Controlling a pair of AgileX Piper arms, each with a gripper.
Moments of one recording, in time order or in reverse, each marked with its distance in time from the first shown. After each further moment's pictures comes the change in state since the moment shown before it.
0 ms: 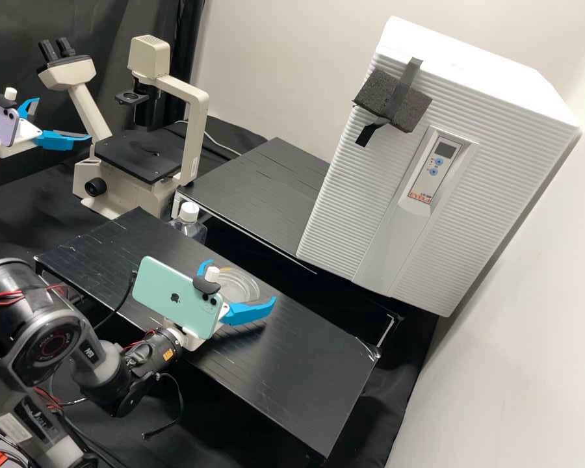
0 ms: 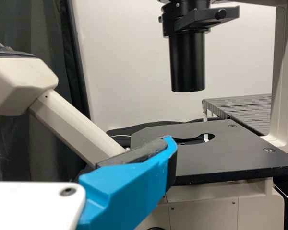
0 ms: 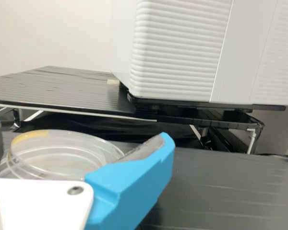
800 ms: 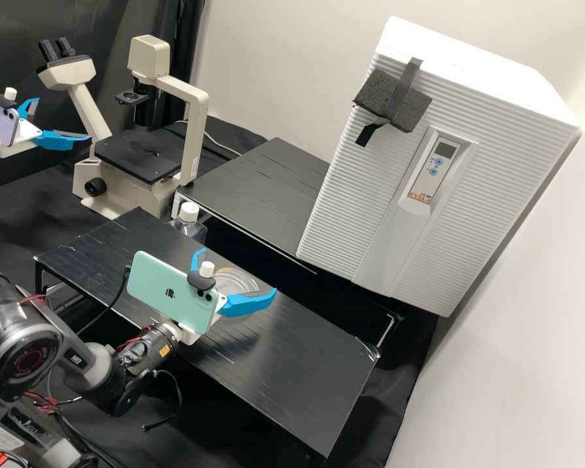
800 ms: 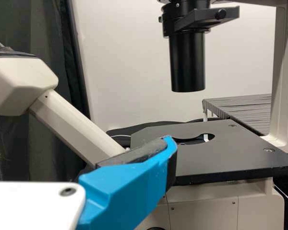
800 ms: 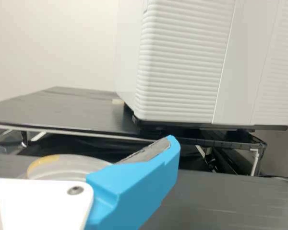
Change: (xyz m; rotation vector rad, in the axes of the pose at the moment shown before) left arm 0.000 0.000 0.000 0.000 0.000 0.000; right arm -0.004 0.007 -0.010 0.023 0.054 0.038
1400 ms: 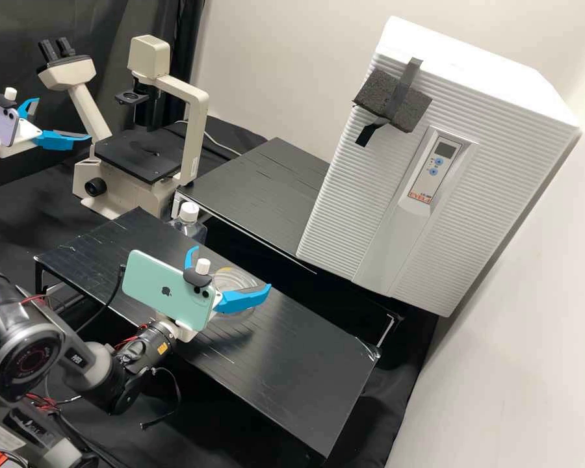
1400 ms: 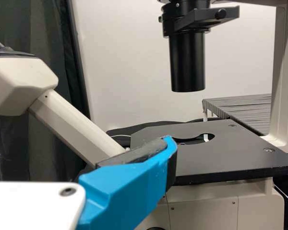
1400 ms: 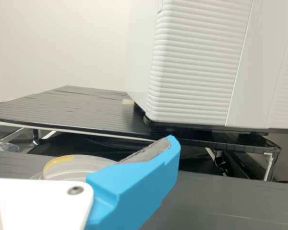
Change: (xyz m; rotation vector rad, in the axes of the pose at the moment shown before) left arm 0.000 0.000 0.000 0.000 0.000 0.000; right arm 0.000 -0.004 -0.004 -0.011 0.034 -0.033
